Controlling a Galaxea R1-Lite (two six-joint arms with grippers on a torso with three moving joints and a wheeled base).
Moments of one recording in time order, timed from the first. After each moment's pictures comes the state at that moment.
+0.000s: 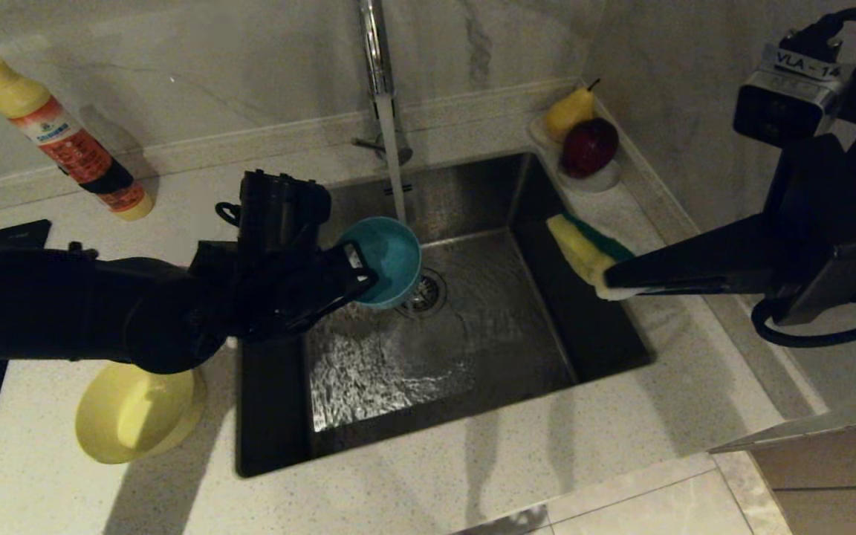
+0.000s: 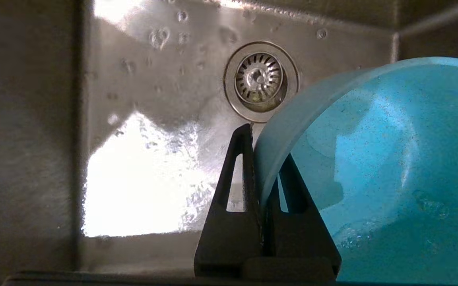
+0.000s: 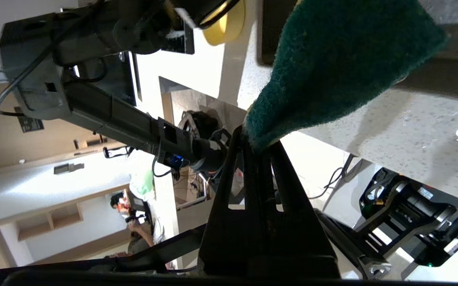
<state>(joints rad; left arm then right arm) -0.52 1.84 -1.21 -0.27 0.41 -0.57 0.57 1.42 -1.50 0.51 0.56 0.58</state>
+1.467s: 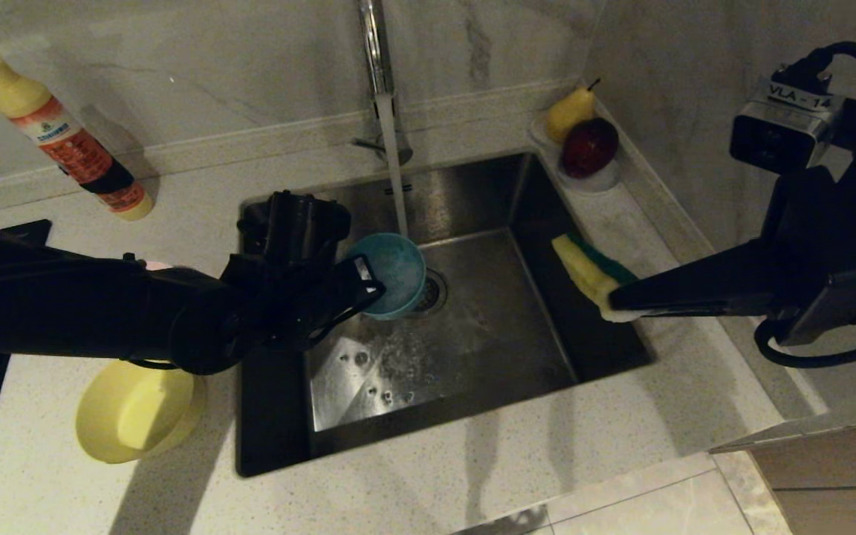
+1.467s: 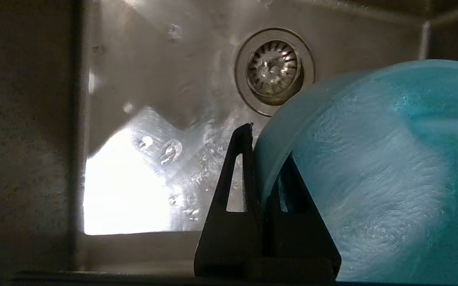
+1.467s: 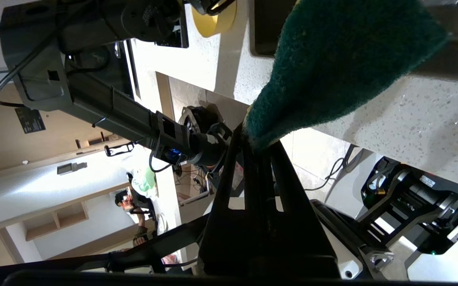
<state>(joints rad) -0.51 1.91 -1.22 -0.28 0.43 -0.59 0.56 1.41 -1.45 0.50 0.57 0.59</state>
